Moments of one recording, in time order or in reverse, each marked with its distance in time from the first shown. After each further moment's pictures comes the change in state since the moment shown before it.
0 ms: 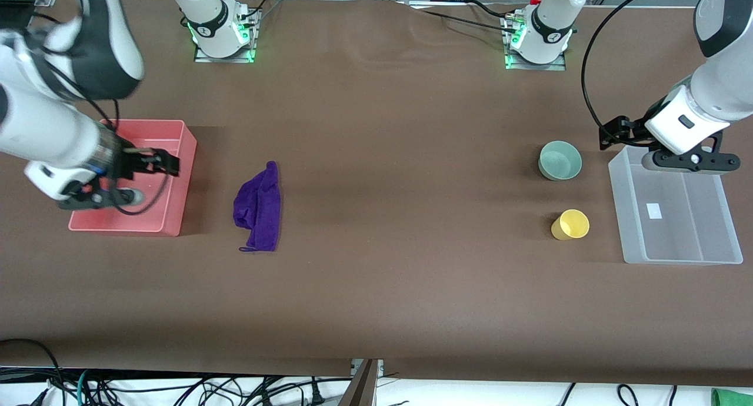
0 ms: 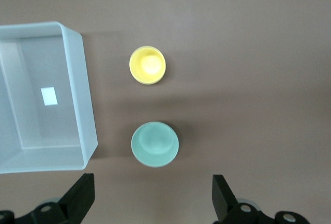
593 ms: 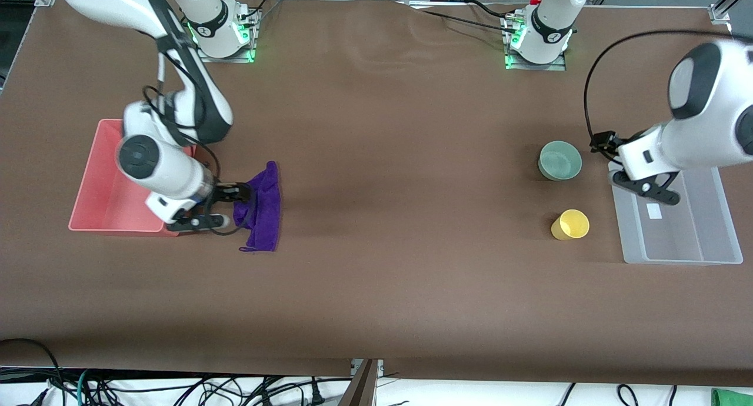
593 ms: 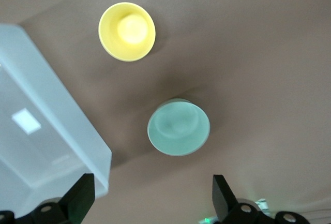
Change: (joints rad) left arm 0.050 0.164 0.007 -0.107 0.071 0.105 0.422; right arm 0.087 0.202 0.034 -0.189 0.000 0.429 0.128
